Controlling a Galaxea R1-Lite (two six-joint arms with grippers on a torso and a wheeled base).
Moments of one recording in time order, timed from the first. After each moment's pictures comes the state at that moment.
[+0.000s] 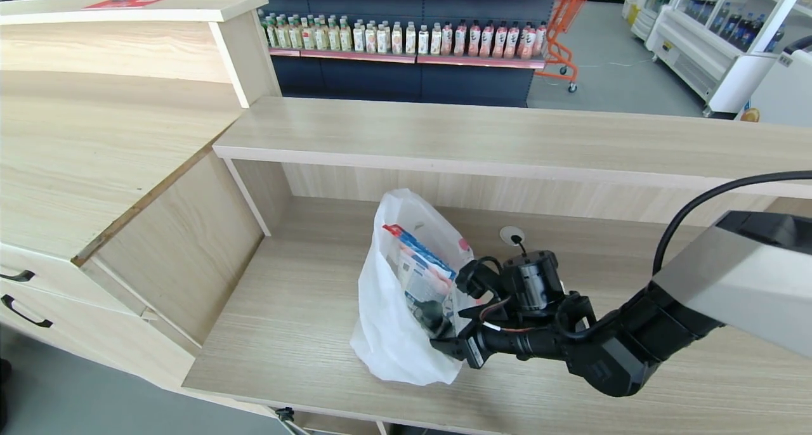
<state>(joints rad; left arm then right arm) 0.00 0.00 0.00 0.00 0.01 0.01 0.59 2.13 -0.84 -0.71 0.24 -0.14</state>
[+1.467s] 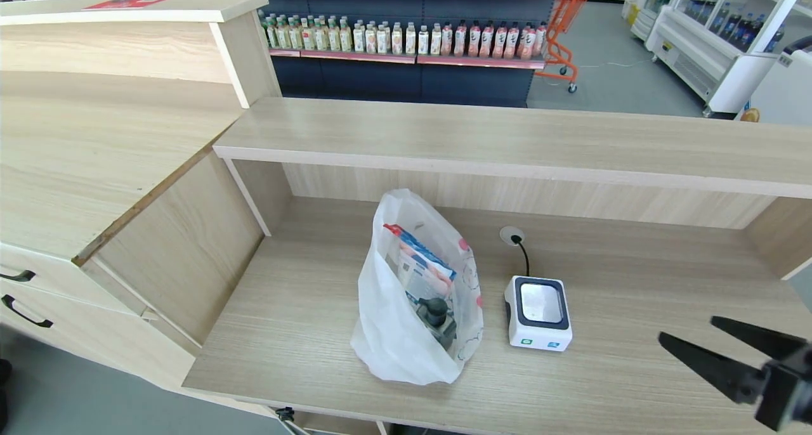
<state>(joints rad) 0.00 0.00 0.00 0.00 0.01 0.01 0.16 0.96 -0.18 -0.57 0.22 0.09</state>
